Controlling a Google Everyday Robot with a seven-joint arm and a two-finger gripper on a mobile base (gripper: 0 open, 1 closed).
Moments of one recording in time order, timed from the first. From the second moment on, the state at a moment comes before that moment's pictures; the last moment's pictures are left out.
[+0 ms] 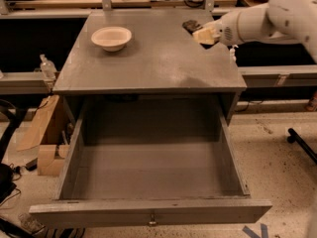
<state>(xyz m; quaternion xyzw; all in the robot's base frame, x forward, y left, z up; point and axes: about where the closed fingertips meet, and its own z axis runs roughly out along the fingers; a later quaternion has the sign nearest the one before) 0.769 -0.144 0.919 -0.36 0.78 0.17 0.49</state>
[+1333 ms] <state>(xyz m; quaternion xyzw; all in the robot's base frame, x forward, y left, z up) 0.578 -0.099 0.794 -0.49 0.75 0.19 0.40</state>
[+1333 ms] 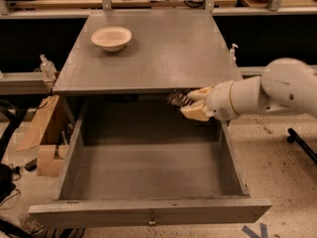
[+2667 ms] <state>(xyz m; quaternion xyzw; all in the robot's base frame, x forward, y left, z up) 0.586 -0.080 0.704 -0.48 0.77 0.25 0.34</state>
